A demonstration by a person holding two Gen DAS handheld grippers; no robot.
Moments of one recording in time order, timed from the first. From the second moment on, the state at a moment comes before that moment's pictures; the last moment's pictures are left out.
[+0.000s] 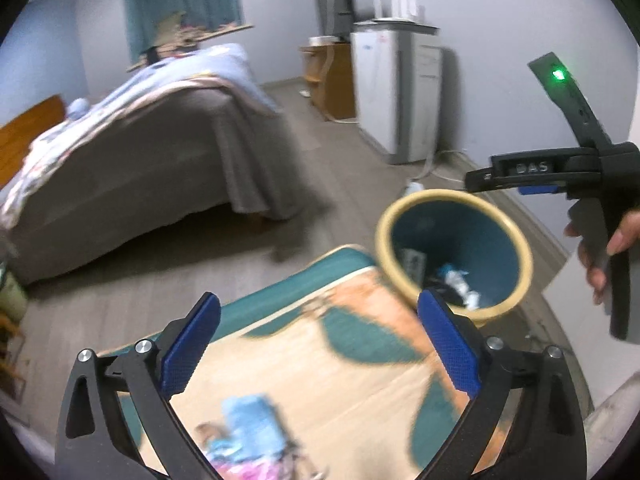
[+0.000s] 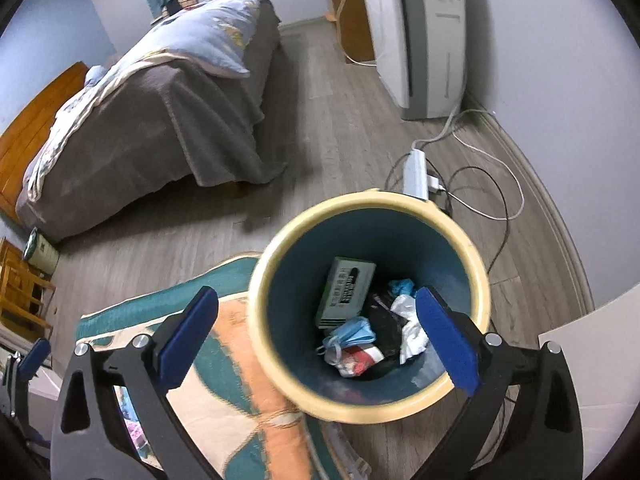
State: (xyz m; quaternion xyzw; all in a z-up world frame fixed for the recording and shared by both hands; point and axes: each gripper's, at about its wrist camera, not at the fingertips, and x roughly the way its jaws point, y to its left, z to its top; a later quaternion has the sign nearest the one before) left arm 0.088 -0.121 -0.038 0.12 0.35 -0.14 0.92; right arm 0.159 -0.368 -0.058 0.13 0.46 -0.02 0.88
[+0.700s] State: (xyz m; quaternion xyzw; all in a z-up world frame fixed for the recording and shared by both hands) left arm 0.034 0.072 -0.078 0.02 0.41 0.02 0.91; right arm 0.146 -0.141 -0.110 0.06 0.55 0.10 0.82
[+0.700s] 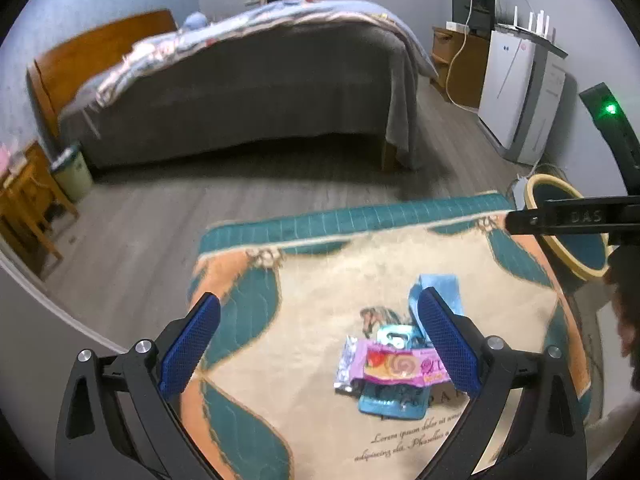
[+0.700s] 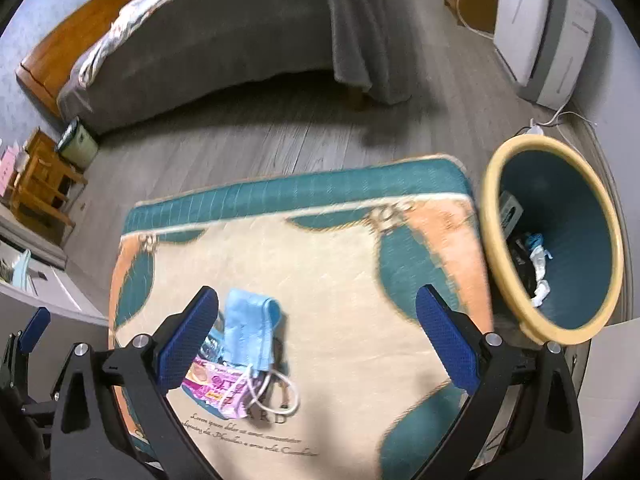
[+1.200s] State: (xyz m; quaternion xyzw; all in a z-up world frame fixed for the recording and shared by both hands) left arm 0.052 0.054 -0.165 0.03 0.55 -0.07 0.83; right arm 0.151 -0.092 -0.171 0.06 0.61 0.11 0.78
